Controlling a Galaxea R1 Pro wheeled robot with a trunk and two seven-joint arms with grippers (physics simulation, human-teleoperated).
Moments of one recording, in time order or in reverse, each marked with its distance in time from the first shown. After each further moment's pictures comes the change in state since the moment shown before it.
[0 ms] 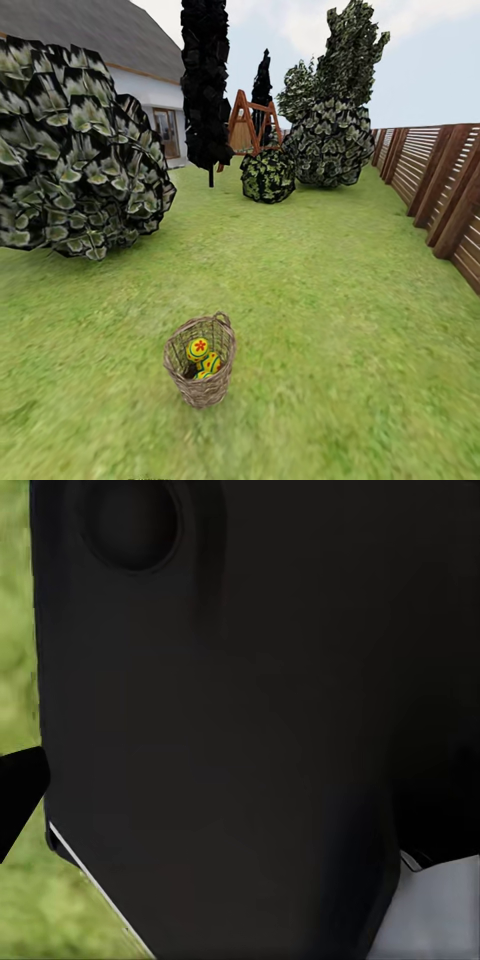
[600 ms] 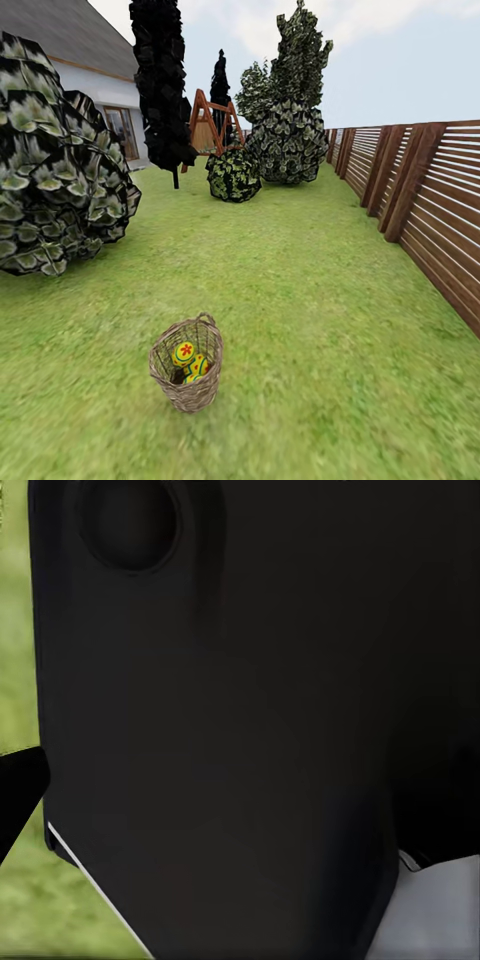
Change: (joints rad) left arm 0.000 0.000 0.000 0.000 0.002 0.000 -0.002; right arm 0.000 0.003 0.000 0.000 0.000 0.002 0.000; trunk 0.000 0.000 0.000
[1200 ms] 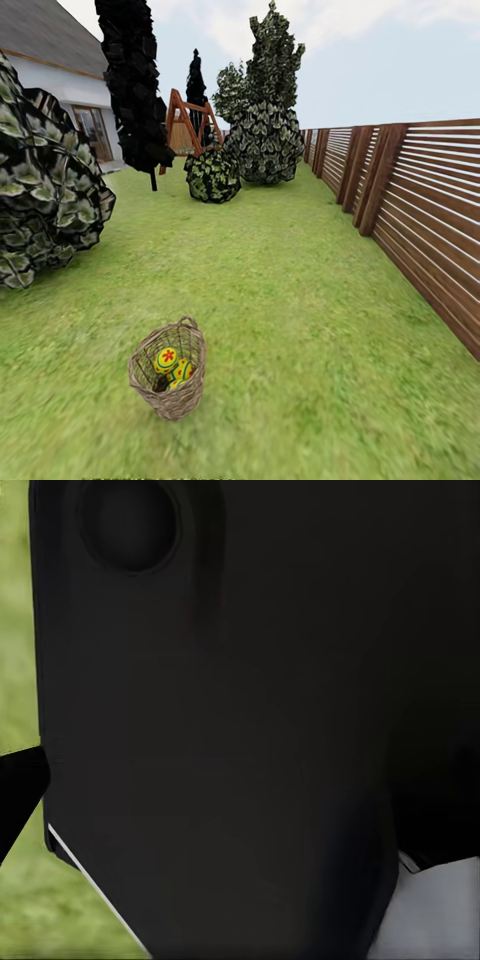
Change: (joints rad) left arm 0.000 0.000 0.000 0.000 0.000 0.000 0.000; right arm 0.000 -0.003 0.000 0.002 -0.023 0.002 -0.003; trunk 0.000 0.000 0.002
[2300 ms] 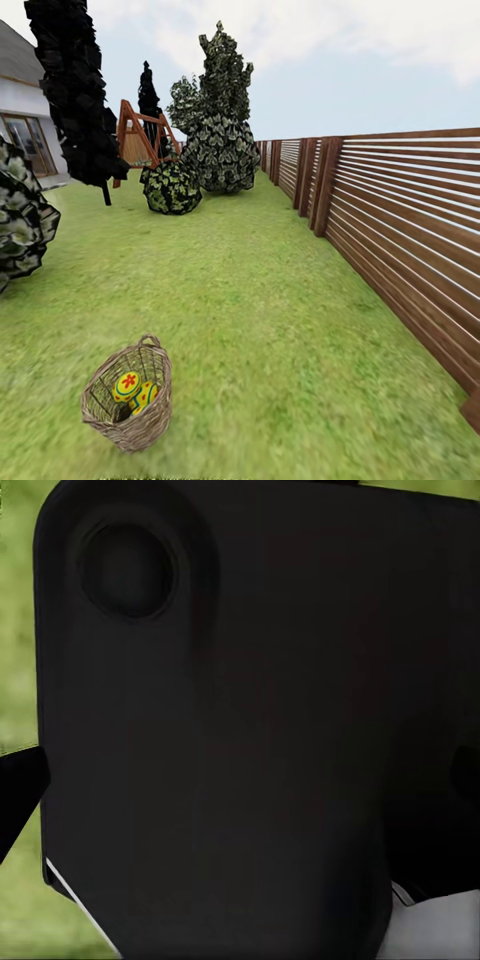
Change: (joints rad) left arm 0.000 0.000 0.000 0.000 0.000 0.000 0.000; right arm 0.000 0.001 -0.001 -0.006 0.000 0.001 0.000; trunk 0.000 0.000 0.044
